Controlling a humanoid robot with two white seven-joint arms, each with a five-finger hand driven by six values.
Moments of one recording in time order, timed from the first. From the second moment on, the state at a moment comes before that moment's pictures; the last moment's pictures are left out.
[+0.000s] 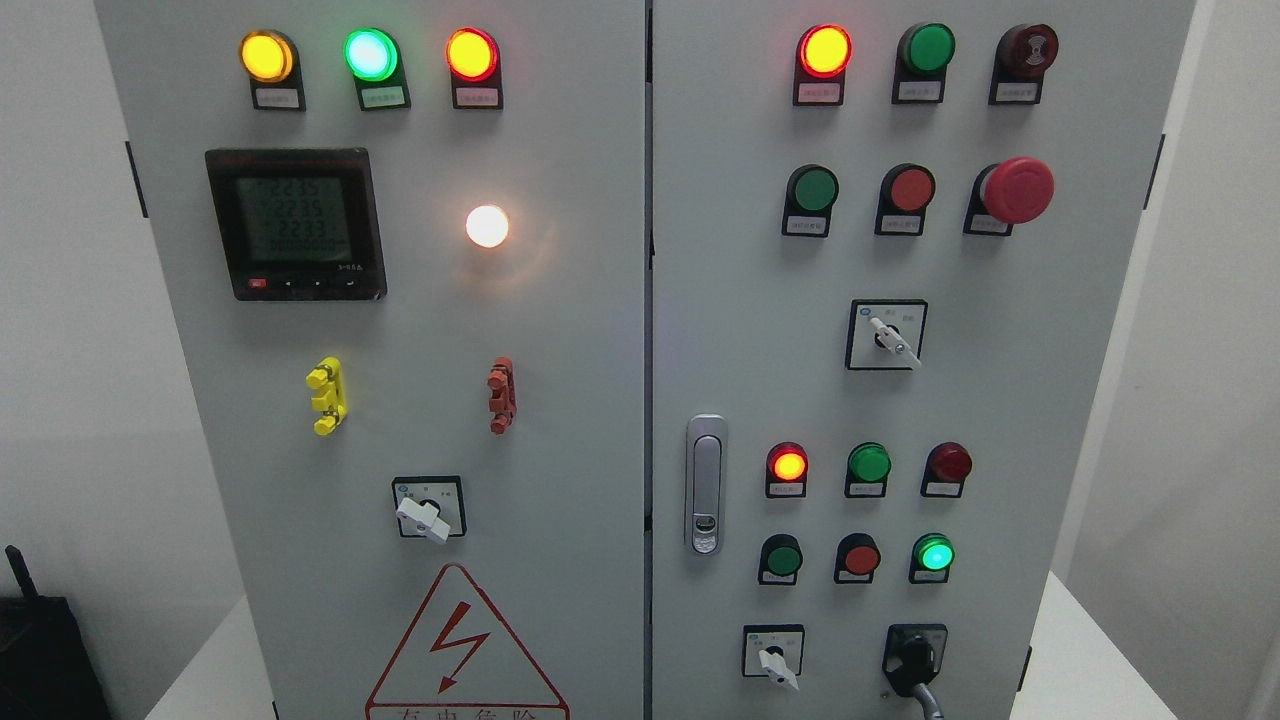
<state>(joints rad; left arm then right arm) -0.05 -0.08 0.07 0.10 -0.08 -0.10 -0.12 0.05 0.05 0.08 -1.78 -0.08 -0.11 -0.08</state>
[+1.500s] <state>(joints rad) -0.05 -0.08 0.07 0.10 -0.08 -0.10 -0.12 0.07 0.00 0.05 -1.77 -0.09 -0.12 -0.08</state>
